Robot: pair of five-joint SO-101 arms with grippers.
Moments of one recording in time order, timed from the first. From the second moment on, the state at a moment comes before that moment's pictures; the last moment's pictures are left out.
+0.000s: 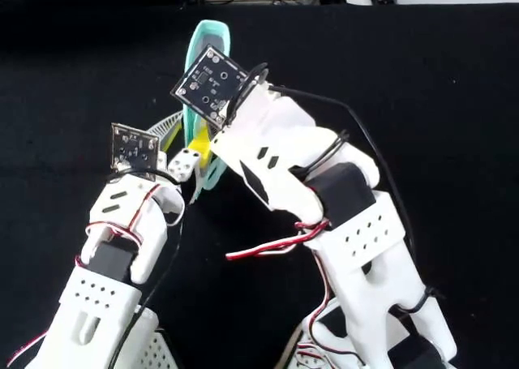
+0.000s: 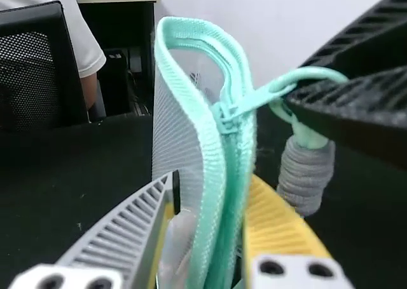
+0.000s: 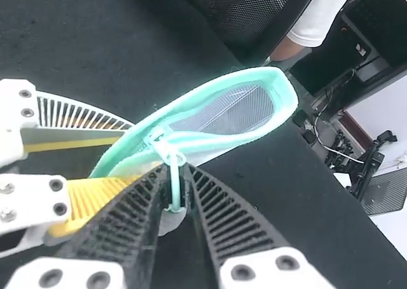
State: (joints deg) left arm 13.4 -67.0 71.5 12.5 1.1; right arm -31.4 -32.5 10.1 62.1 27.2
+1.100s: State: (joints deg) left arm 13.9 -91.3 71.8 32.0 1.1; right arm -27.8 -19.0 -5.0 59.7 27.2
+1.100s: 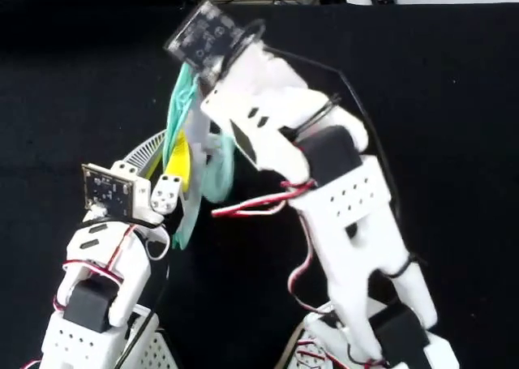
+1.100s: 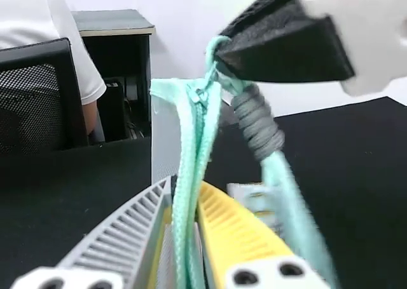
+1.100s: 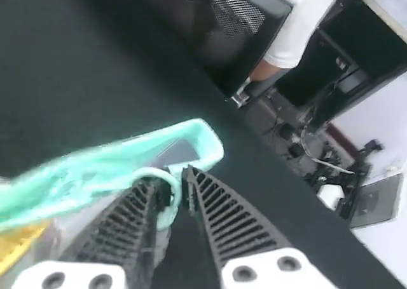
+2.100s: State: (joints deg) left arm 13.9 -91.6 71.7 33.1 1.0; right arm -23.0 -1.2 -22.5 63.1 27.2
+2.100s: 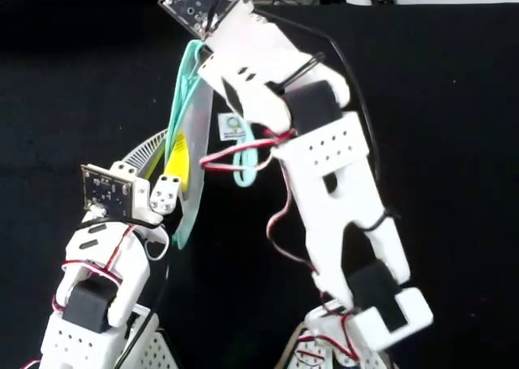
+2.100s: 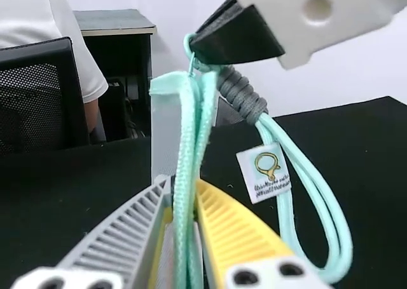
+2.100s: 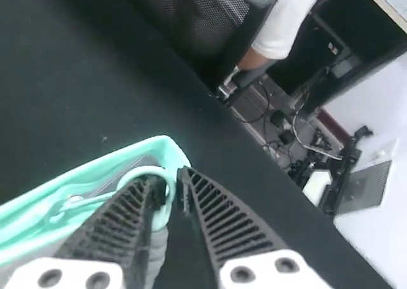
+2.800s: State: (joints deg) left arm 14.1 -91.6 71.7 33.0 1.1; right arm -12.4 27.9 -53.1 70.0 27.3
